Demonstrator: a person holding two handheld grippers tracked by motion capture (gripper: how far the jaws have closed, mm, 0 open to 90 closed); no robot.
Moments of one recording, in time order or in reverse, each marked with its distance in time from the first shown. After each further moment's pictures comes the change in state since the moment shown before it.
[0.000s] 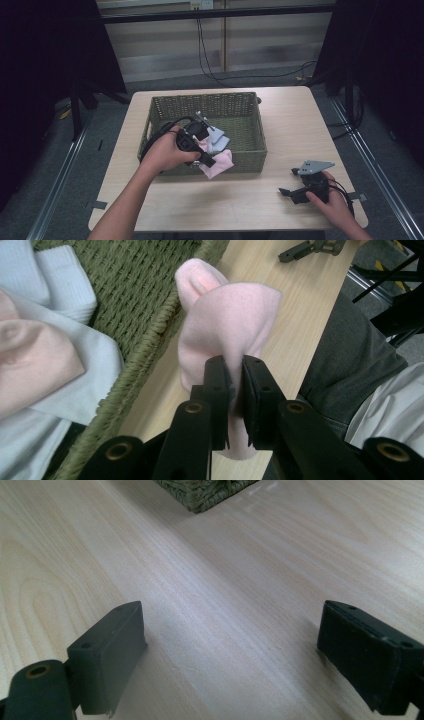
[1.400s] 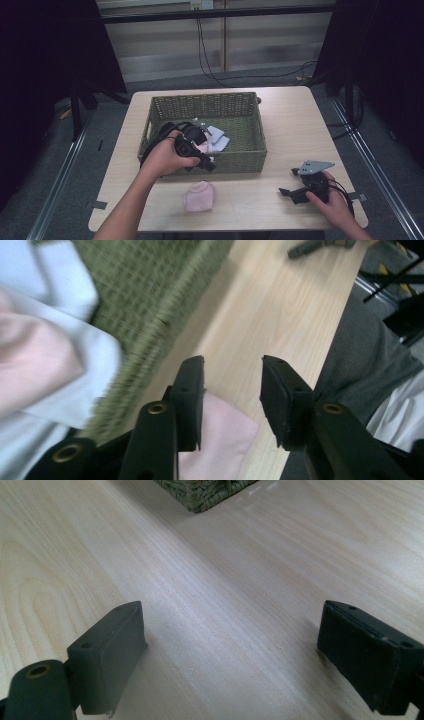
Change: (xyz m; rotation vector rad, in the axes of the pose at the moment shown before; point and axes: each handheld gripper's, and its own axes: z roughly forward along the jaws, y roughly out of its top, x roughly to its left) left arm 0.006 -0.010 0.005 -0.052 0.029 0.011; right arm 0.000 0.000 0.000 0.000 0.000 0.000
